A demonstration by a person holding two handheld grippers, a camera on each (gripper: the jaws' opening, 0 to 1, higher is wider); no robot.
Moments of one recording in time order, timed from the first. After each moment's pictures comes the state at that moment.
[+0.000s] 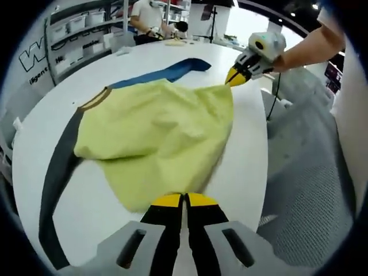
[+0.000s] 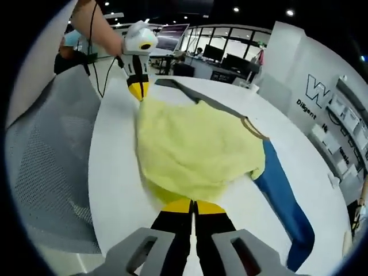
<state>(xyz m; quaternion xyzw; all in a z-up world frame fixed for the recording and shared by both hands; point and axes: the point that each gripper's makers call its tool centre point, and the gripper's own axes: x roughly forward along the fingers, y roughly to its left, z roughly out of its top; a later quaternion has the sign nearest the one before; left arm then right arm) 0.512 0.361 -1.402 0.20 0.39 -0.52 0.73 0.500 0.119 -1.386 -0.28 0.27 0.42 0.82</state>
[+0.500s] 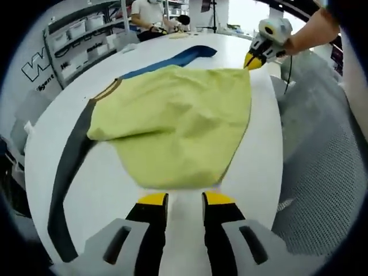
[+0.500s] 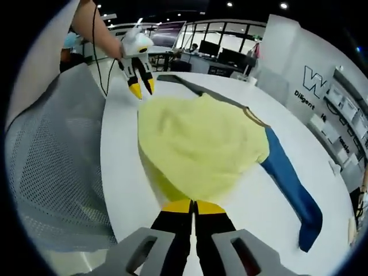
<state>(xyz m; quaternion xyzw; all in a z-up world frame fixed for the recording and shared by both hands) 0.514 0.400 -1.425 0.27 0.37 -0.49 0.74 0.472 0.111 -1.394 -0.26 0.29 0.41 0.82</state>
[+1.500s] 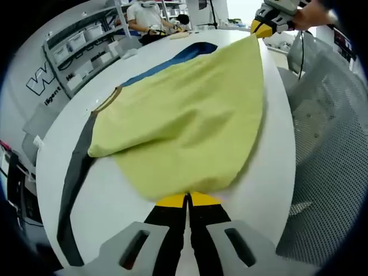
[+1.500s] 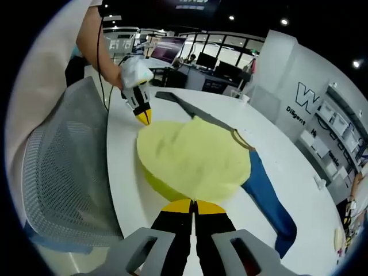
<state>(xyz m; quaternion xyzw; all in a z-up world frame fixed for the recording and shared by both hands) 0.522 0.375 -1.418 0.31 0.32 -0.45 0.77 0.464 0.102 -1.328 -0.28 0.24 0.39 0.84</state>
